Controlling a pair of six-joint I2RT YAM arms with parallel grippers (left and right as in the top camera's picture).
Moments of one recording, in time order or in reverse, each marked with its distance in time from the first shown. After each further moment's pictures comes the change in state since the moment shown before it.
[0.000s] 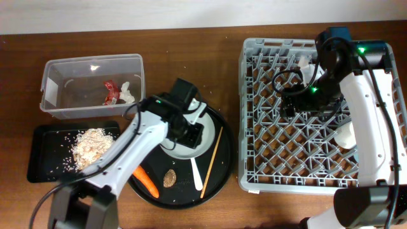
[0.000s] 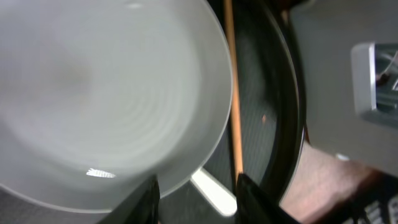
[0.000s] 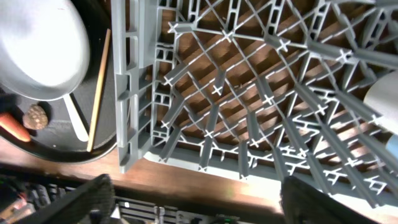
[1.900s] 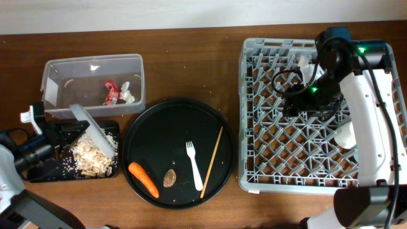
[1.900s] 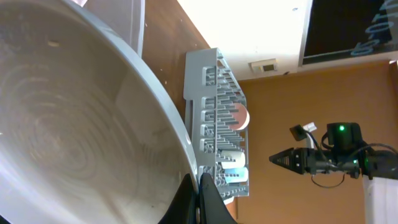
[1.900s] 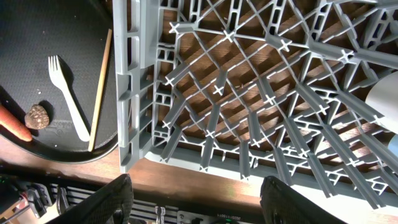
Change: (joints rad) left arm 1.279 -0.063 -0.025 -0.477 0.983 0.599; right arm 0.000 0.000 0.000 0.000 -0.004 0.000
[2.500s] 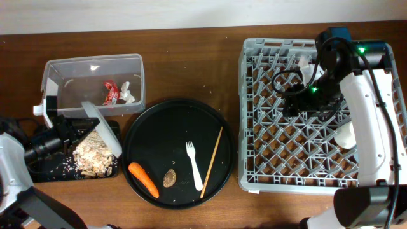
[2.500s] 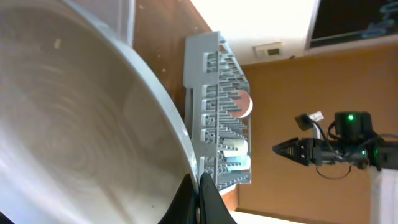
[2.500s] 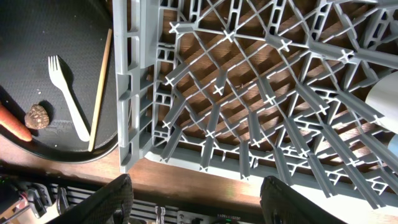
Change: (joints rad) left arm -0.093 0.000 0.000 0.069 -0.019 -0.083; right arm 0.000 0.000 0.000 0.000 0.000 0.000
